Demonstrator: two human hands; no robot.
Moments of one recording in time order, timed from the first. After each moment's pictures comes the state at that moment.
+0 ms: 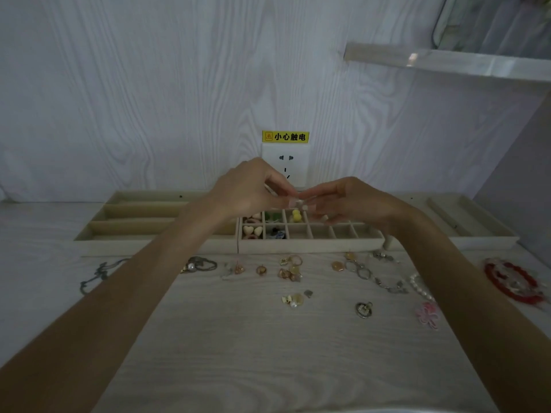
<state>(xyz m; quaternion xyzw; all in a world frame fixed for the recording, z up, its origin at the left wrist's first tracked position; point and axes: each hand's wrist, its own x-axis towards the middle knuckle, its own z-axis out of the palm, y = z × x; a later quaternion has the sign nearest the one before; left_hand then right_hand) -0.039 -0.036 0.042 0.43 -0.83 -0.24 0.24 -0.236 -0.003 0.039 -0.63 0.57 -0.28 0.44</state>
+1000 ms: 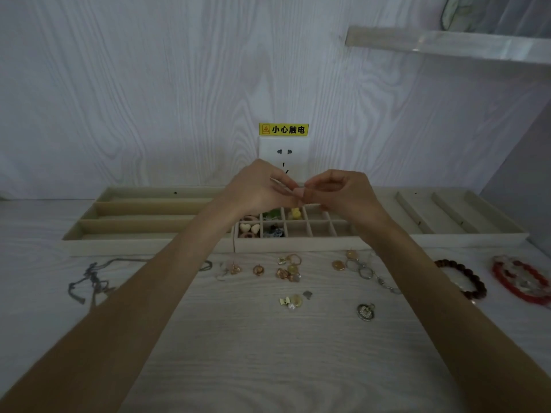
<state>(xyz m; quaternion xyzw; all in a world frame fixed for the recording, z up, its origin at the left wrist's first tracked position) -0.060 -0.050 0.027 0.47 -0.80 -0.29 0.24 -0.222 -0.010 0.009 -0.57 0.54 -0.50 0.36</state>
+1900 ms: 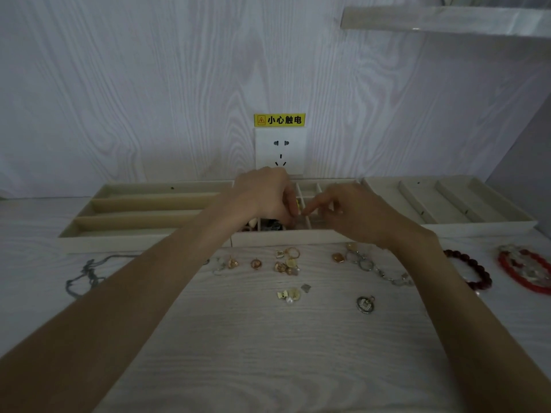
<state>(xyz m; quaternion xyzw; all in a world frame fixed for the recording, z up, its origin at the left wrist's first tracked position) -0.077 -0.058 0.016 0.48 -0.86 -0.13 0.06 -0.242 0.003 0.002 -0.77 0.59 -0.19 0.12</state>
